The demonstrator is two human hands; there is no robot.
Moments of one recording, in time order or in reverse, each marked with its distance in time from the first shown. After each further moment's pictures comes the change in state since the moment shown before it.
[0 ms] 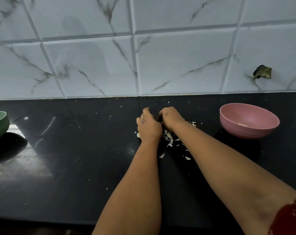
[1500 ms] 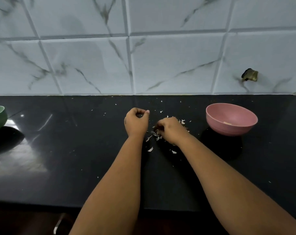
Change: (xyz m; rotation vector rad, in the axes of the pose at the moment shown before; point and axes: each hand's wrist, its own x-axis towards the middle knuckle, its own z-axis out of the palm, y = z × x) left_hand -0.016 0.009 -0.026 -0.264 0.121 -0.085; right_hand -0.071 0.026 -0.007 0.073 0.051 -0.161
